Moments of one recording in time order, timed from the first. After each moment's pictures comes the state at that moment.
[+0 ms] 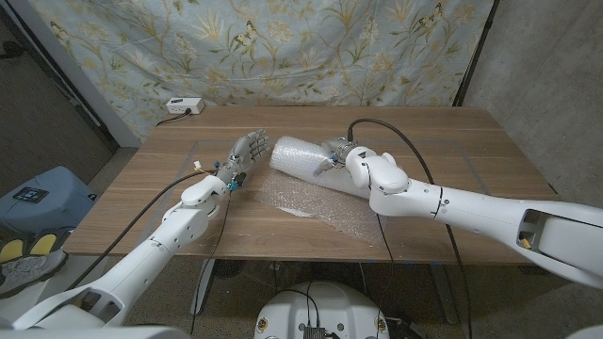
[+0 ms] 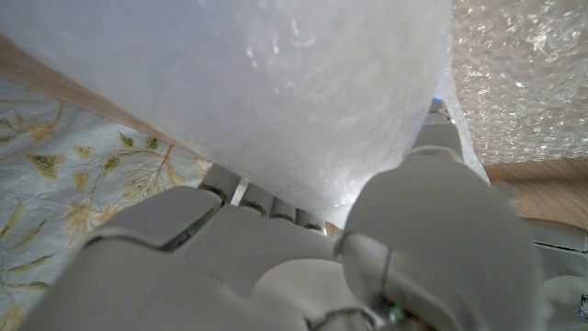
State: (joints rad) left arm 0.87 0.55 0.38 -1.37 -0.74 -0.18 -0.12; left_hand 0.38 0.17 0.63 -0.07 0.19 0.08 0.09 0.20 0.18 0.12 0.13 0.26 0.20 0.05 0.16 0.19 0.17 0.11 0.13 0.20 0.17; right arm -0.34 -0.65 -1.25 -1.91 -0.63 -0.86 0.27; right_hand 0.89 0.00 0.08 -0.14 0.39 0.36 0.07 0.35 0.24 0.35 0.03 0.86 0.64 0.59 -0.05 0.48 0.44 0.56 0.06 0.29 0.18
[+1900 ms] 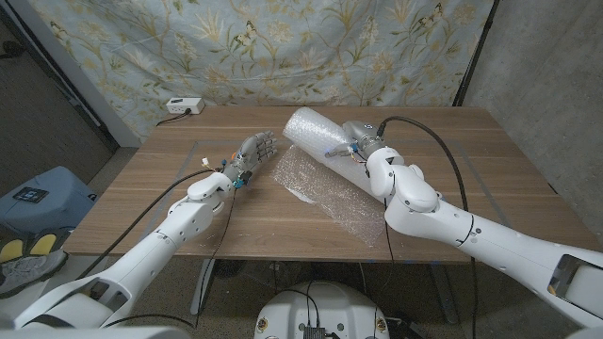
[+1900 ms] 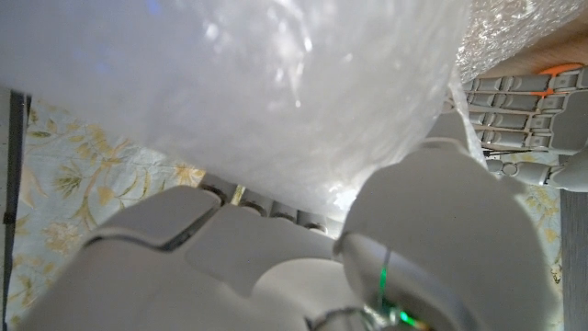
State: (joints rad) left arm 0.82 0.54 0.41 -1.34 -0.74 -0.12 -0.14; left_hand 0.39 0.18 0.64 -0.07 0.20 0.09 0.09 0.20 0.18 0.14 0.13 0.26 0.20 0.08 0.17 0.19 0.17 0.11 0.13 0.21 0.17; right arm -0.62 -0.71 -0.97 -2.16 -0.68 -0.96 0.03; right_hand 0.93 -0.04 0.10 -0.16 0.37 0.46 0.07 0.36 0.24 0.46 0.00 0.91 0.62 0.70 -0.06 0.53 0.52 0.64 0.05 0.31 0.18
